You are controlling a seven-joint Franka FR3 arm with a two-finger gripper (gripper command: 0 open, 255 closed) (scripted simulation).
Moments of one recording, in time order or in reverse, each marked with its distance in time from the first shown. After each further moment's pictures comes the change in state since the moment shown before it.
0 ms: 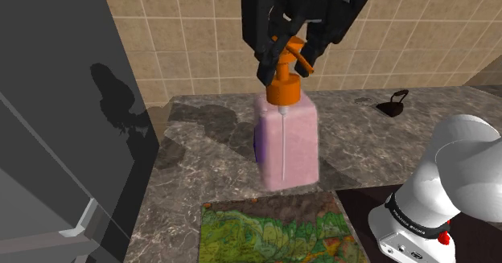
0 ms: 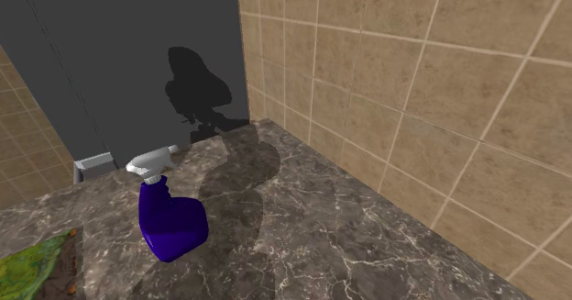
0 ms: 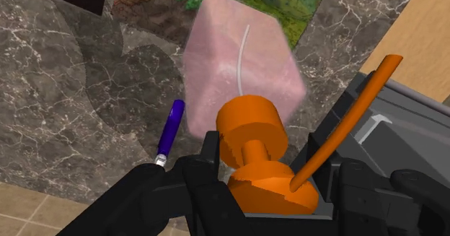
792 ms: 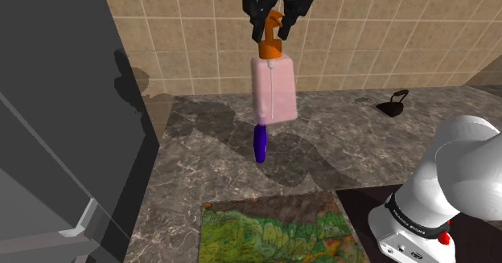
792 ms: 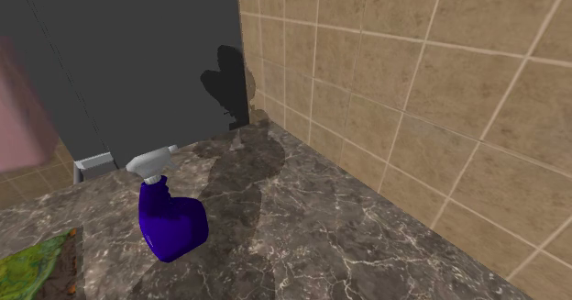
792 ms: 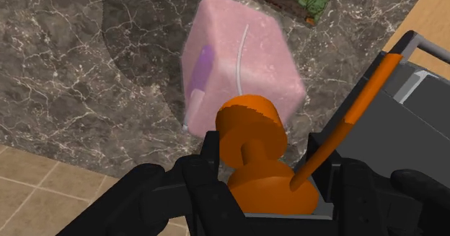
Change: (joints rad) arm -0.076 0.075 -0.212 -0.012 -0.075 0.075 -0.273
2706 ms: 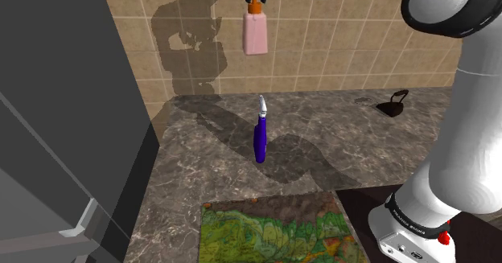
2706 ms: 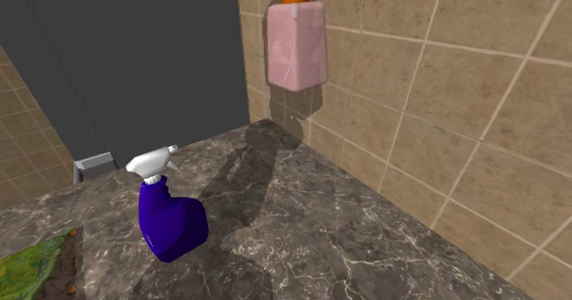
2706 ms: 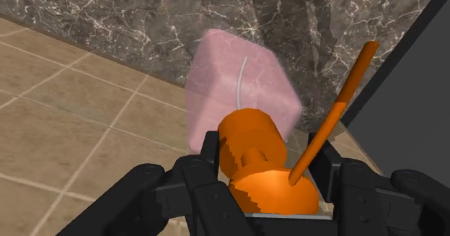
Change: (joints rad) arm -0.242 0.793 -0.294 0.909 -0.006 -0.118 -0.512
